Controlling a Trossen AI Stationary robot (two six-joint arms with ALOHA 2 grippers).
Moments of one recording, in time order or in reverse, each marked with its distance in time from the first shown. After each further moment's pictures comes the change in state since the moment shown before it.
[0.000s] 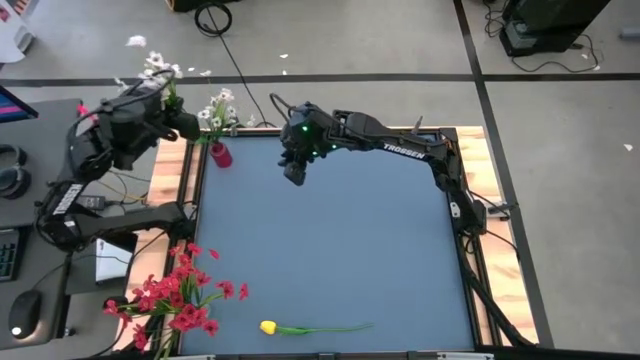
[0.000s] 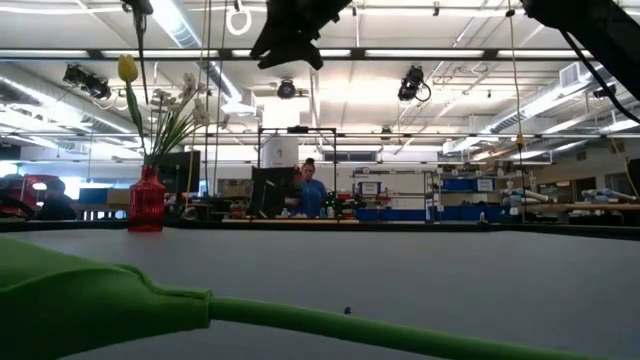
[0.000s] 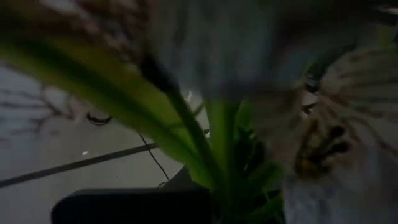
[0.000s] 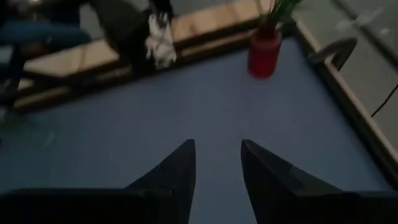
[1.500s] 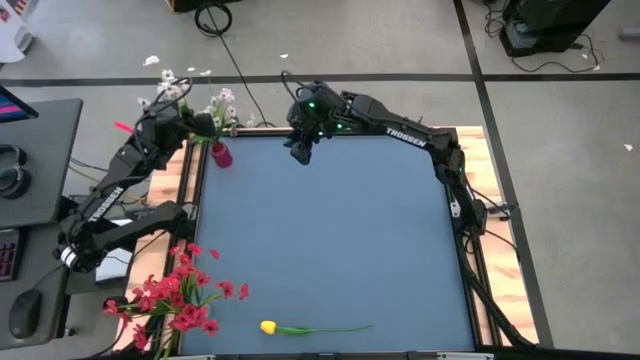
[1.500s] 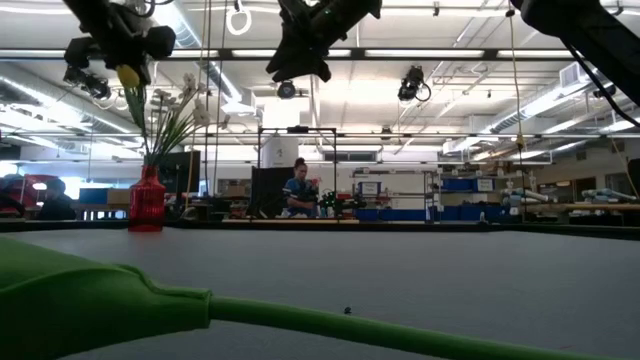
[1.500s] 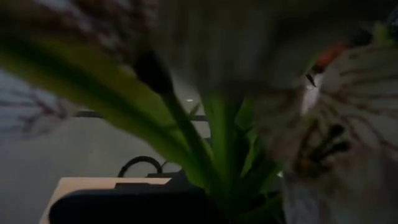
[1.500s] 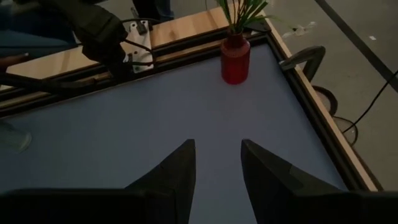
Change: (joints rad) left arm 0.311 -0.072 -0.484 0.346 0.109 -0.140; right arm -0.129 0.000 0.000 -0.005 -0.094 -0.100
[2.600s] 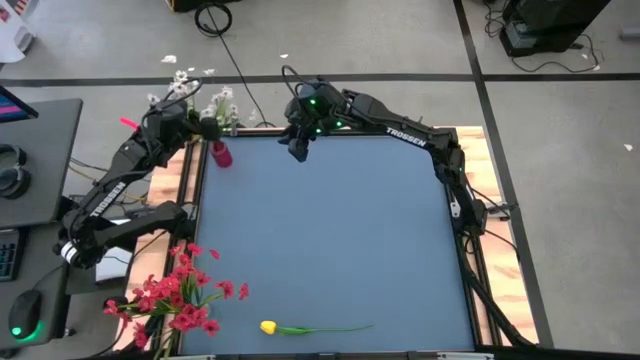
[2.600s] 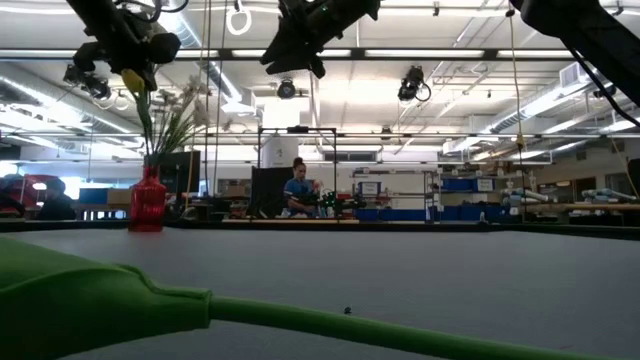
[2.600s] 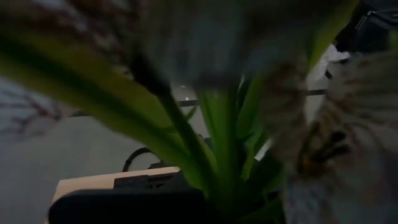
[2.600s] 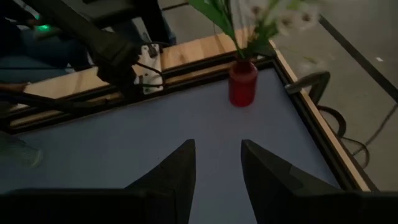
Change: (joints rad) left arm 0.000 0.054 0.017 -0.047 0.075 0.085; right arm -0.006 0.000 0.000 0.083 -0.034 0.007
